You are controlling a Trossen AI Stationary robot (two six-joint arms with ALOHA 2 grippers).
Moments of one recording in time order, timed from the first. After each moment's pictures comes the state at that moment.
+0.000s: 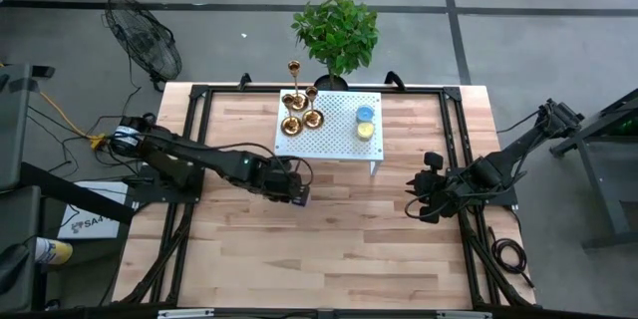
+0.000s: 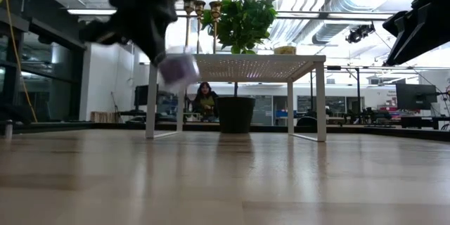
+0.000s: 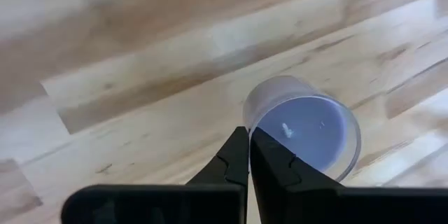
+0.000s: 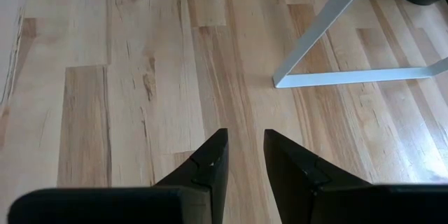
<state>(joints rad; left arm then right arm) -0.21 1.54 1.15 -0.72 -0.14 -1.46 0.59 0.87 0.61 -0.79 0.54 0.57</state>
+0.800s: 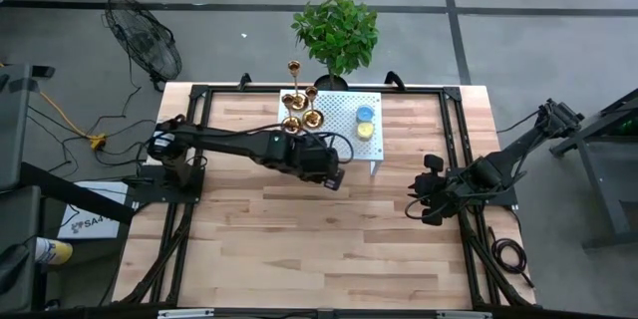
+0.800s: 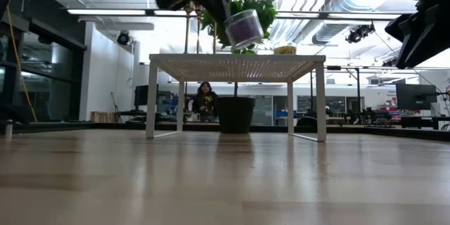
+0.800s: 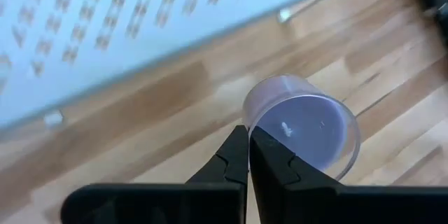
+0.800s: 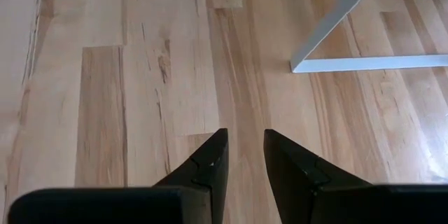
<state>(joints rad) -0.11 1.83 1.77 -1.03 -0.24 -1.20 0.59 0.87 0.61 -0.81 0.47 0.58</state>
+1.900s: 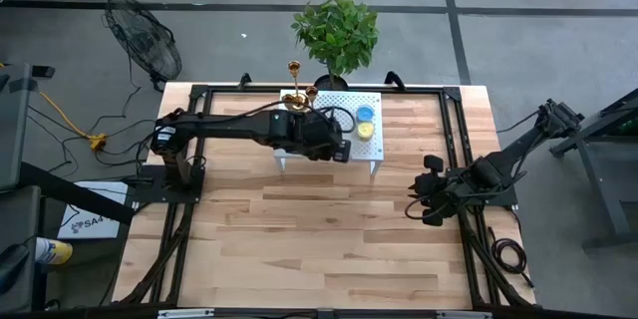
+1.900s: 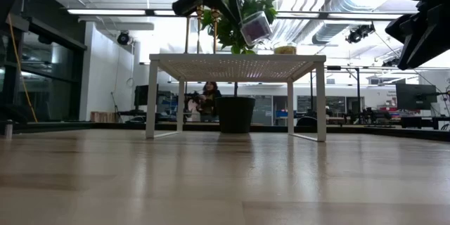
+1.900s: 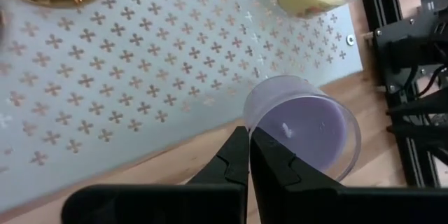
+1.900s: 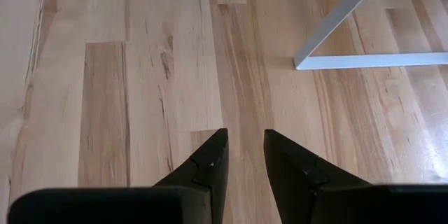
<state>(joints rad) 0.01 1.83 1.82 -0.96 -0.22 -1.24 0.59 0.87 0.61 -0.81 0.45 0.58</state>
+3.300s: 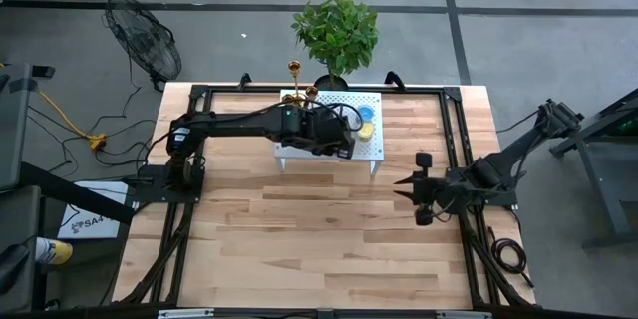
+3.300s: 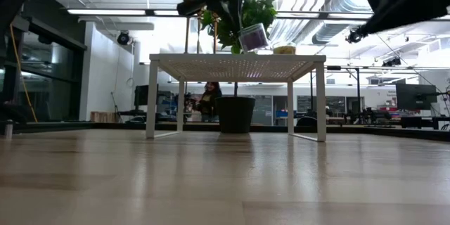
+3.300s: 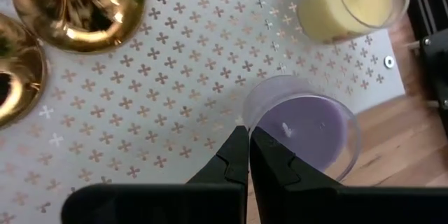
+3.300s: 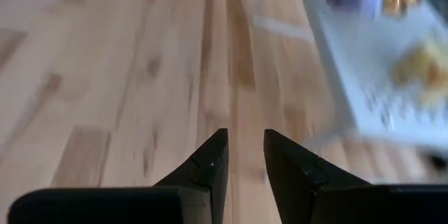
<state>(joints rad) 0.03 1.95 2.00 -1.12 -0.29 -1.19 0.60 0.86 0.58 -0.48 0.65 0.20</state>
